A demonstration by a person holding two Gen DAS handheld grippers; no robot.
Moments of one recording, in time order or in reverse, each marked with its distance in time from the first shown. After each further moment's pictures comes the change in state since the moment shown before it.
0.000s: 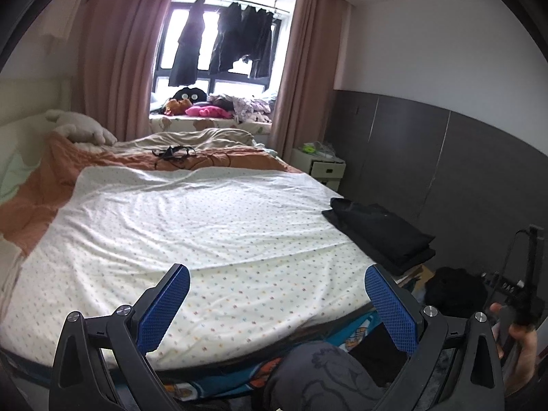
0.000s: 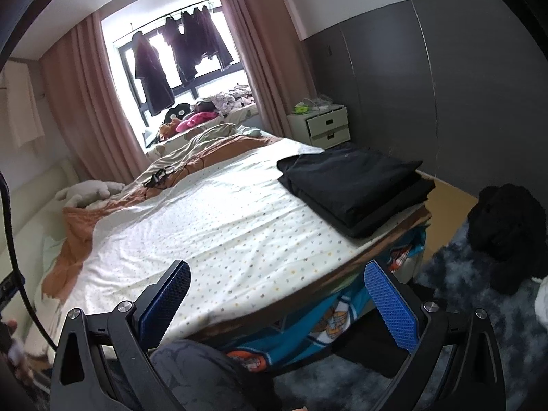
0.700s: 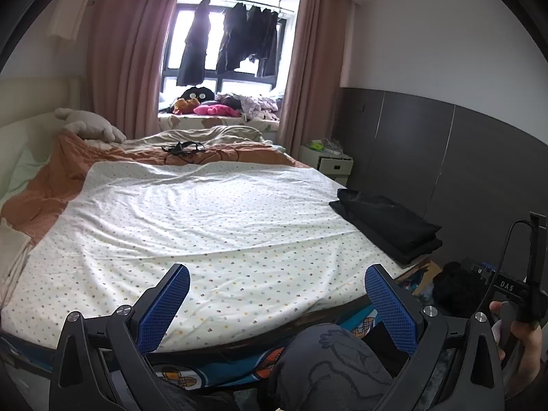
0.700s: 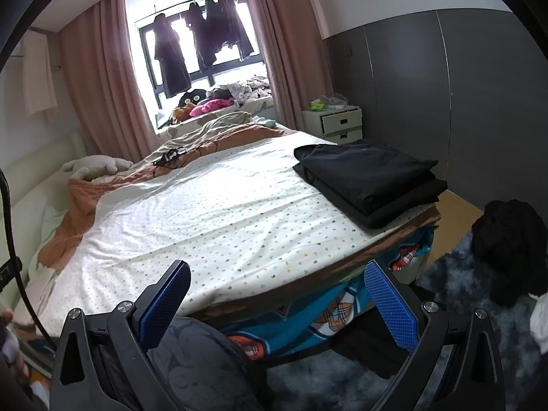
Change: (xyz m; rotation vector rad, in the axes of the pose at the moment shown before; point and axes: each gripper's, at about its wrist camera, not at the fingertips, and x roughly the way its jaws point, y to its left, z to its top) left arm -0.011 -0.005 -0.034 0.015 -0.002 0.048; right arm -0.003 0.030 -0.030 -0.102 0.012 0.008
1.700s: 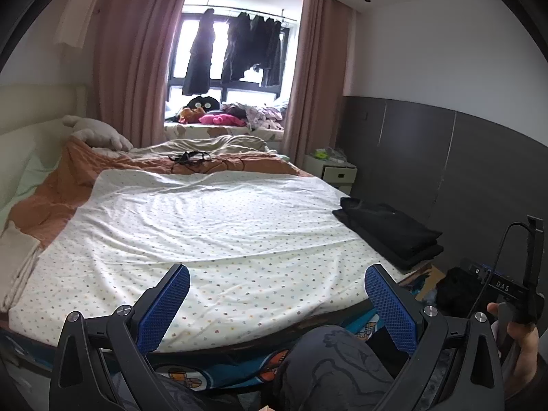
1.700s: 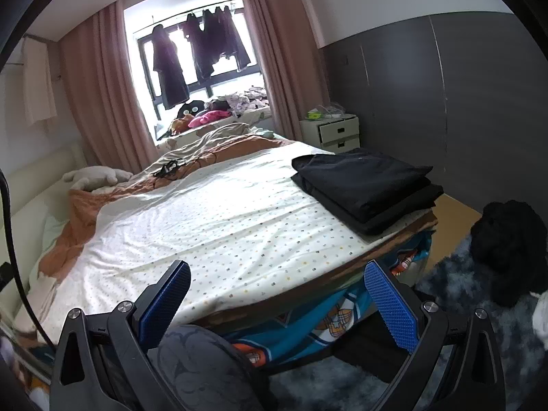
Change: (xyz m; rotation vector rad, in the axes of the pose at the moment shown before) left arm -0.022 -0.006 0.001 0.001 -0.039 0.031; right arm -0.011 0.005 0.000 0.013 -0.045 -0.003
